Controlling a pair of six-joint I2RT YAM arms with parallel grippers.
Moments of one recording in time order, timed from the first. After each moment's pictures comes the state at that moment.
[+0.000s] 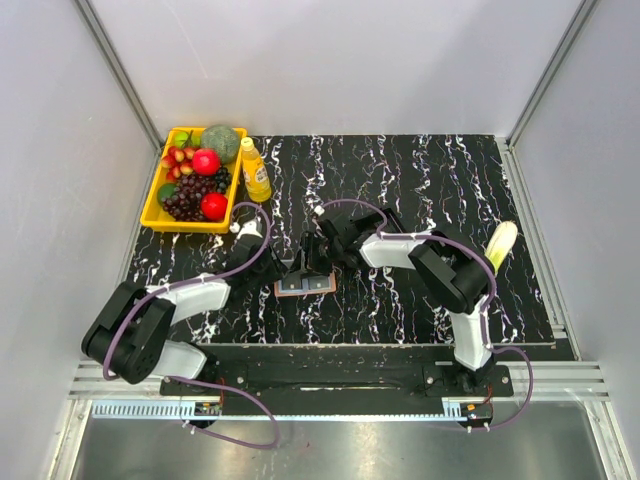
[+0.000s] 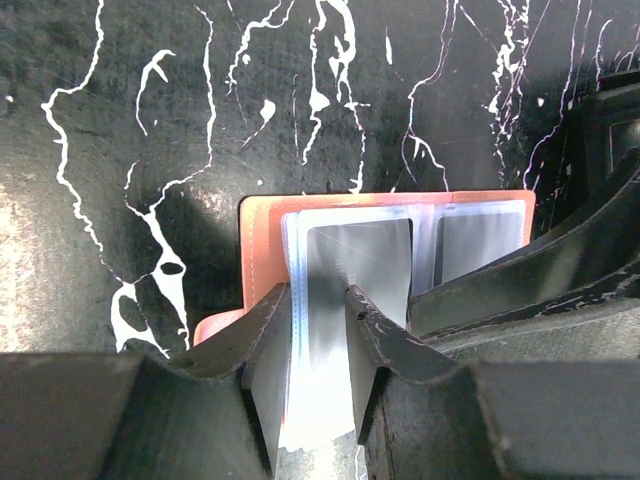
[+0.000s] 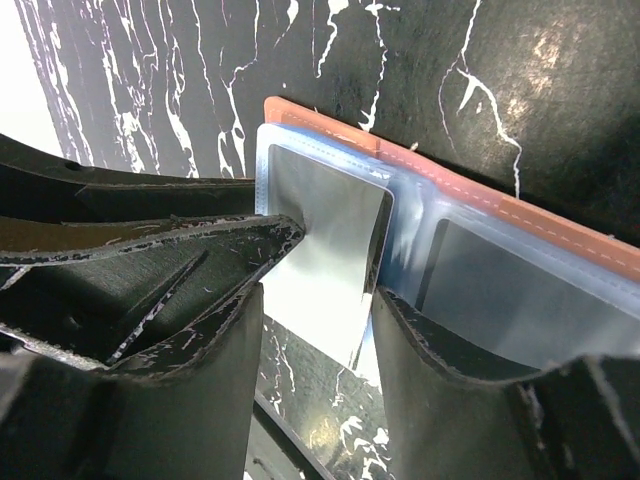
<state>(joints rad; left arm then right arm) -0.49 1.37 0.47 0.16 -0.04 -0.76 0.79 2.01 1.16 0.08 -0.40 0.88</state>
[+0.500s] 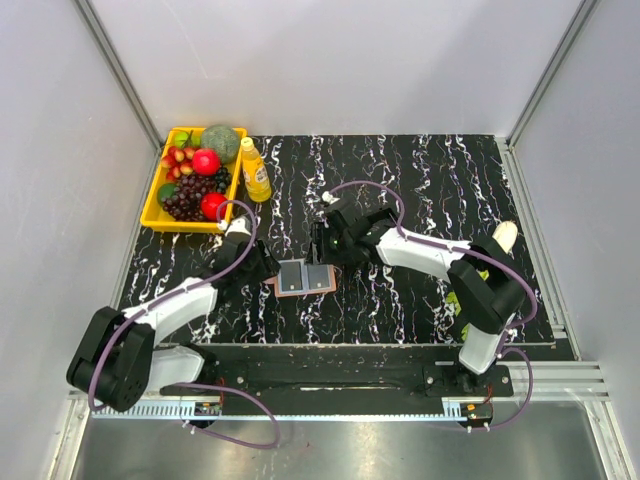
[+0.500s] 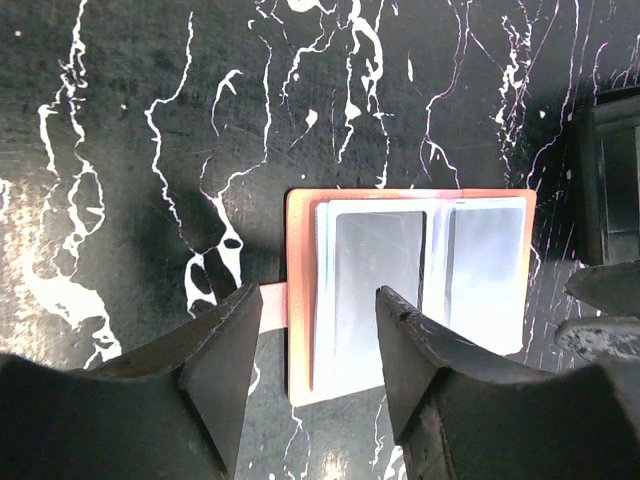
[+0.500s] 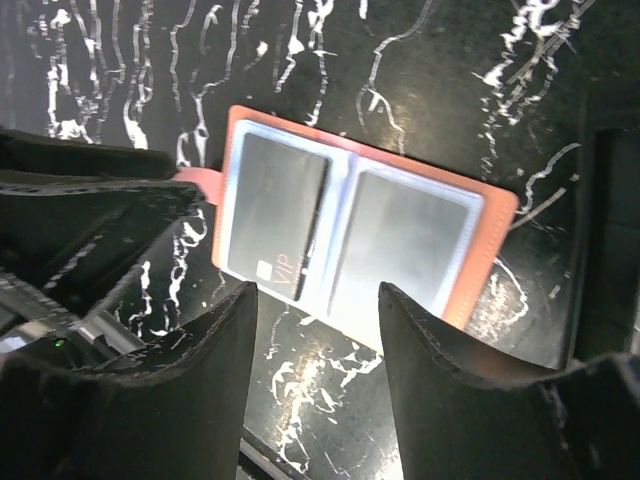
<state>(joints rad) -0.43 1.23 0.48 0.00 -0.04 -0.70 0.79 1.79 1.17 -0.17 -0.15 0.65</state>
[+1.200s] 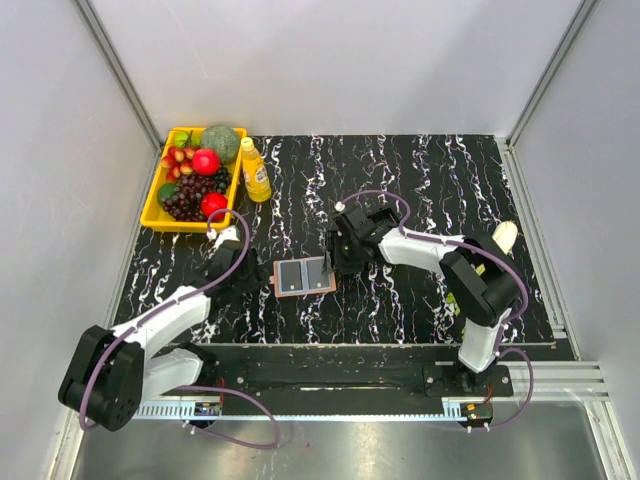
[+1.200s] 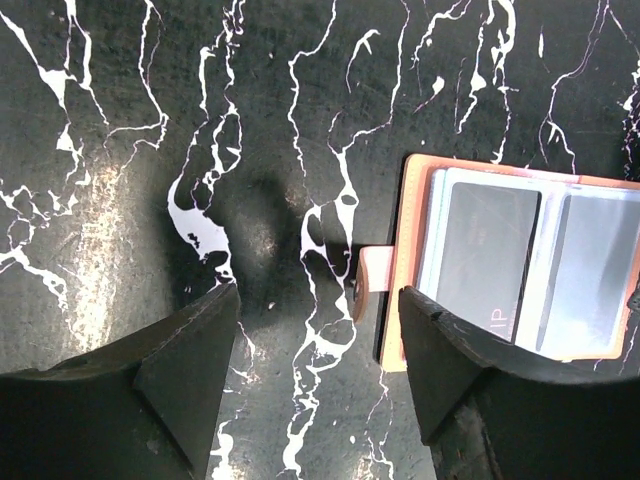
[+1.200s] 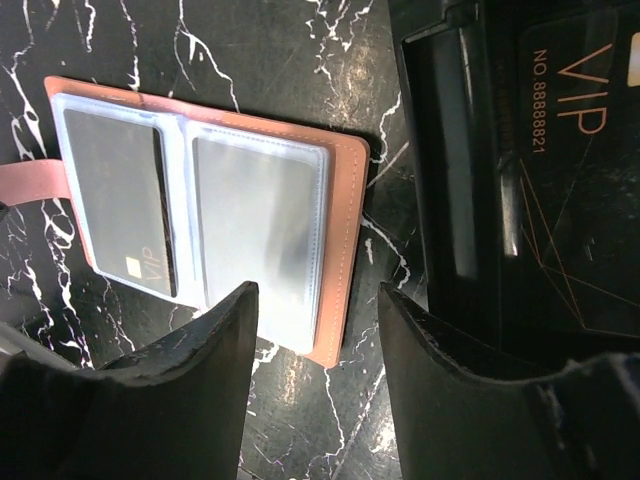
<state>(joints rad) -0.42 1.11 0.45 -0.19 -0.18 -0.68 0.73 1.82 1.11 -0.26 -0.12 0.63</state>
